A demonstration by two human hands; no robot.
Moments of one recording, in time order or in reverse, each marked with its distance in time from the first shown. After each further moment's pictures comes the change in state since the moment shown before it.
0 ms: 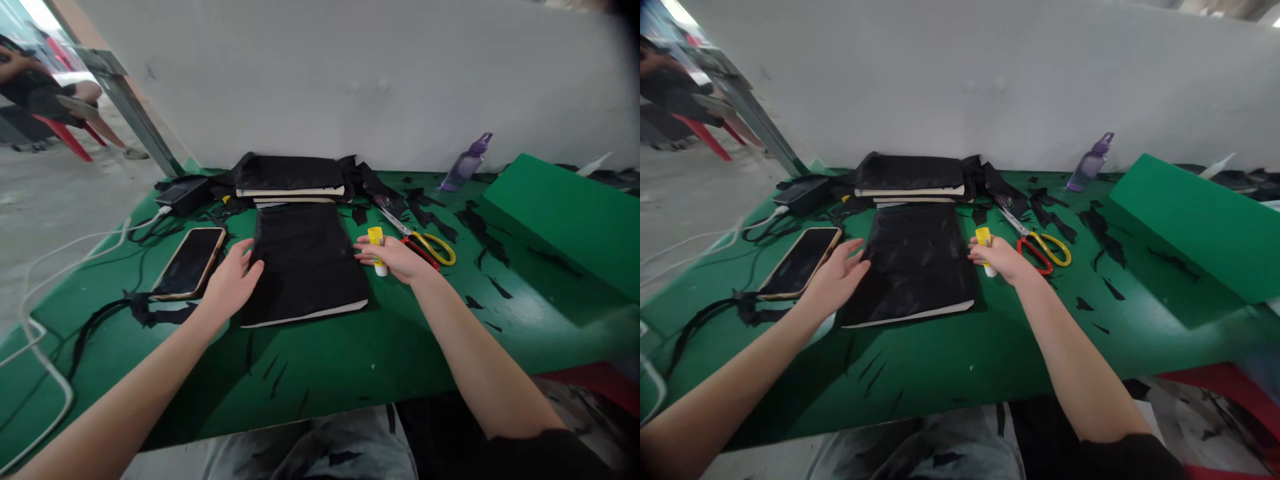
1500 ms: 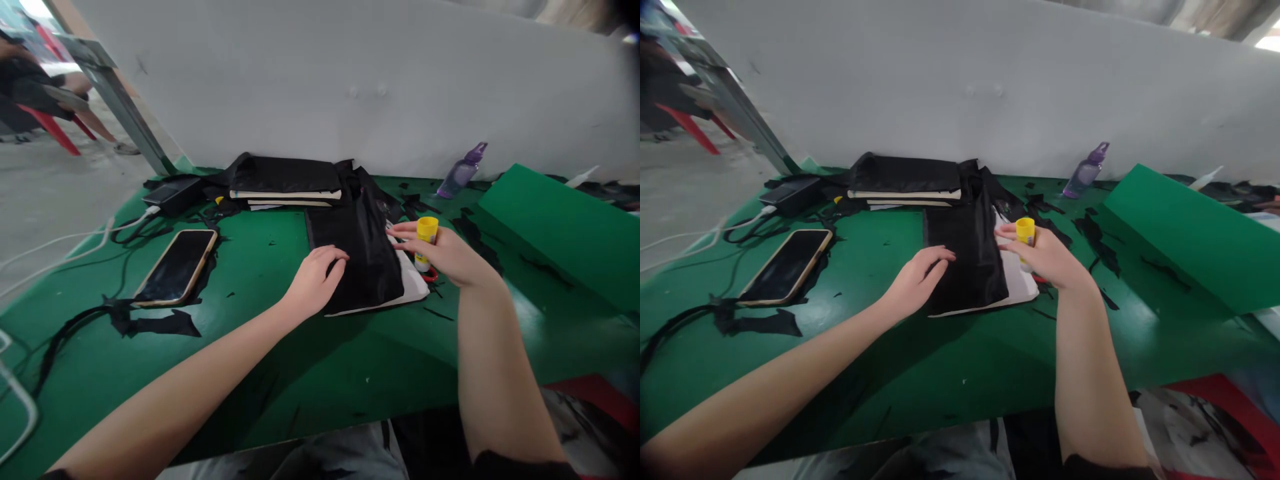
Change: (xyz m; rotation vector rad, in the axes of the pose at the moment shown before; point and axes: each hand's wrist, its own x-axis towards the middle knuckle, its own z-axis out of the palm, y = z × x) left_hand -0.001 0.097 0.089 -0.091 -0.254 0.431; right_hand -0.034 -0.041 -0.060 -0.445 0.104 -0.269
